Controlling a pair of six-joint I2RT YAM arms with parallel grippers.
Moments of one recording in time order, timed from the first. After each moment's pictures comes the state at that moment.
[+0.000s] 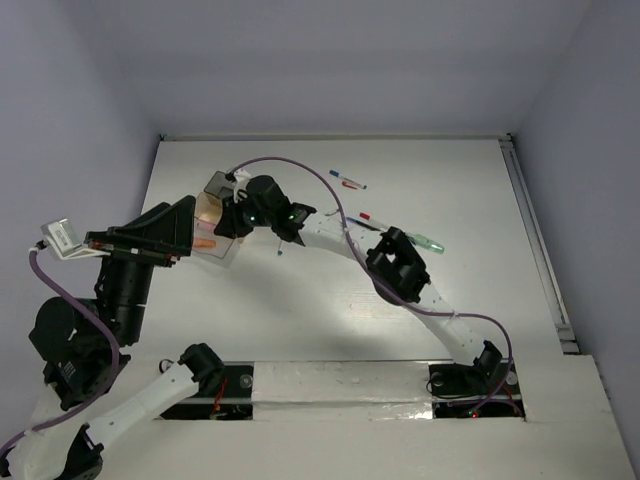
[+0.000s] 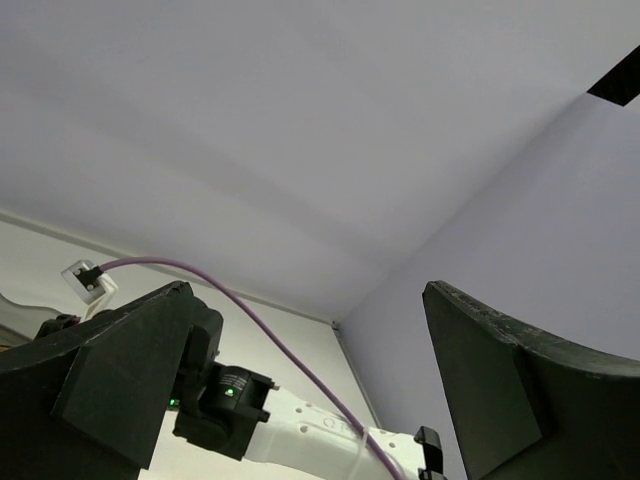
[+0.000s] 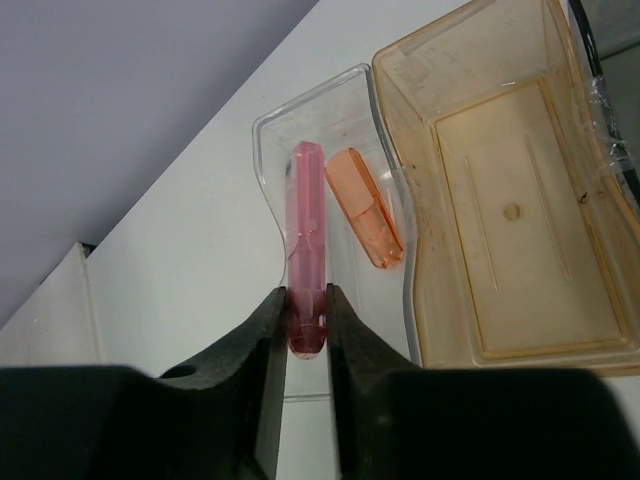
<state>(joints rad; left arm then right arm) -0.79 0.40 1.08 -0.26 -0.58 -0.53 0.94 2.54 2.21 0.00 -0.35 0.47</state>
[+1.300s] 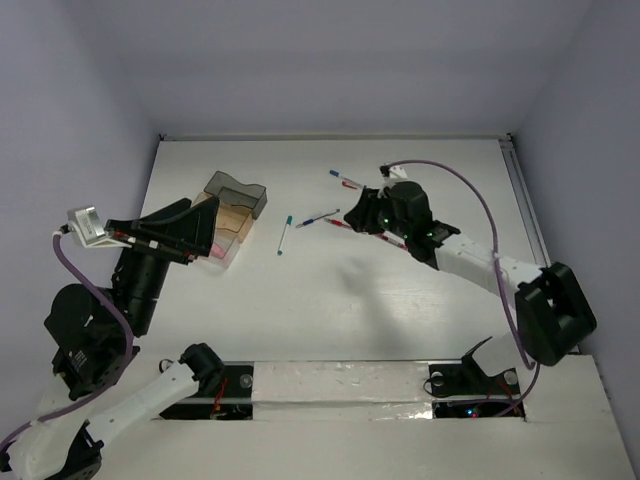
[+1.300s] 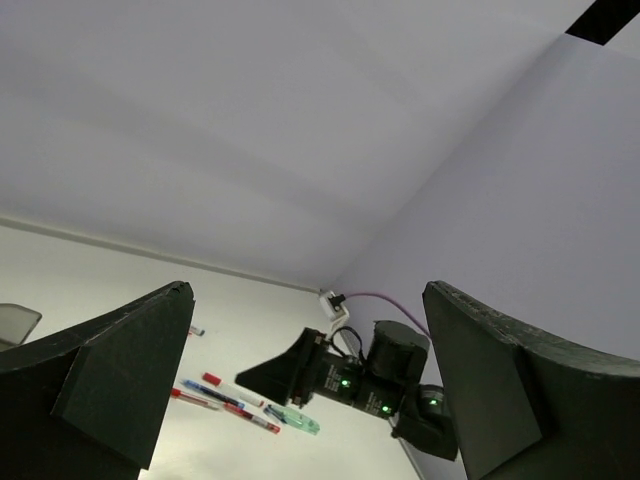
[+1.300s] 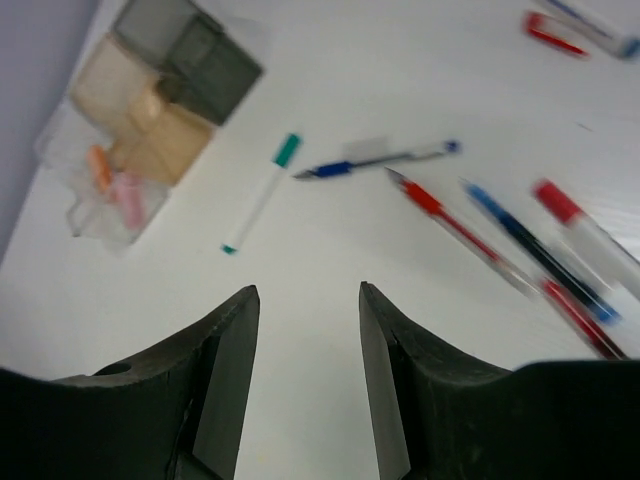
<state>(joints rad) -0.79 0.44 1.07 -0.24 -0.47 -0.53 0.61 1.51 0.96 0.20 -0.12 0.51</state>
